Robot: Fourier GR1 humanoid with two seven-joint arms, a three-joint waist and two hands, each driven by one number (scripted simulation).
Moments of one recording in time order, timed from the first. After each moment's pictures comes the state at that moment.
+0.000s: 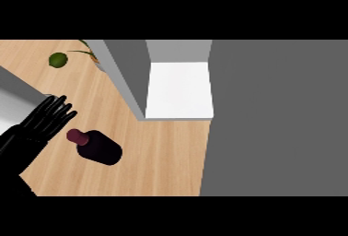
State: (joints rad) left arm -0.02 0.31 0.22 -1.60 0.67 -0.69 0.21; right arm -0.05 -0.11 0.14 -2.50 -0.07 0.03 0.63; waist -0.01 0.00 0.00
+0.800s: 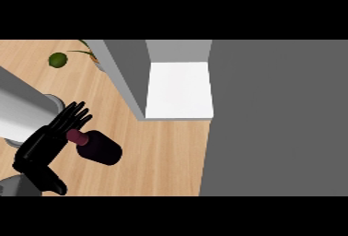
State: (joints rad) left arm -0.11 0.26 0.24 -1.26 0.37 -0.81 -0.09; right arm -0.10 -0.11 0.12 -2.50 -0.06 0.02 0.67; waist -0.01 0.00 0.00
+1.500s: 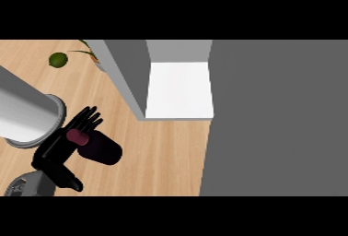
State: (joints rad) left arm -0.16 0.24 0.21 -1.07 0.20 -0.81 -0.27; right arm -0.06 -0.10 0.11 -2.50 -0.07 0.05 0.64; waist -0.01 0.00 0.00
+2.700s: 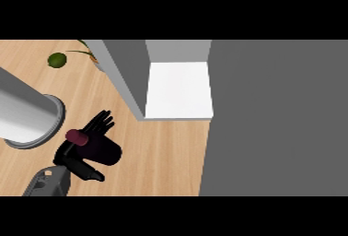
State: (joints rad) left arm -0.27 0.24 0.13 -0.75 0.05 -0.71 -0.49; right arm -0.08 -0.08 0.13 -2.50 -0.06 0.05 0.66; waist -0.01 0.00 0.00
